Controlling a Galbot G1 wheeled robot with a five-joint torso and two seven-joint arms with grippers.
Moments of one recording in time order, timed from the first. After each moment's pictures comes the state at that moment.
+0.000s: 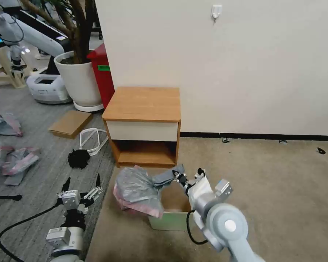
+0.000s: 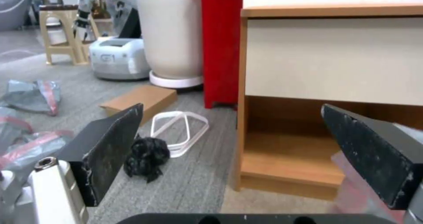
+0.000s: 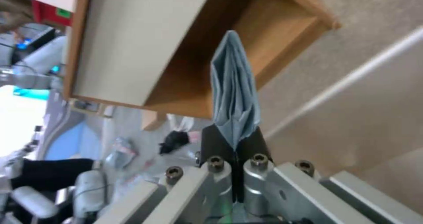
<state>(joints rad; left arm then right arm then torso) 1.75 -1.53 -0.72 -2.12 -0.13 -0.10 -0.01 -1.36 1.43 0.13 2.13 1.22 -0.30 0.68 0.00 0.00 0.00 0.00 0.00</state>
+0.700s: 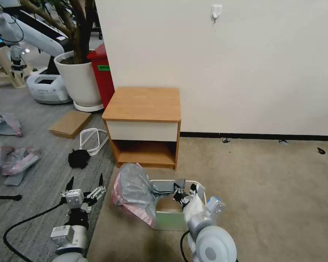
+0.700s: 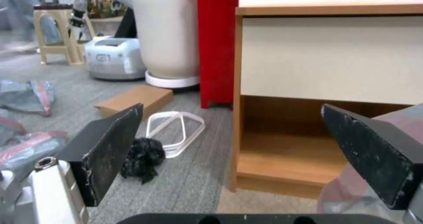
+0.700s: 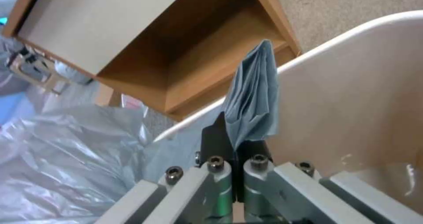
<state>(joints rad) 1.73 -1.53 -0.71 -2.10 -0.13 -0.10 -0.01 -1.45 1.37 0.02 2.10 0.83 -0.27 0.58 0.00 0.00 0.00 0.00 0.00</state>
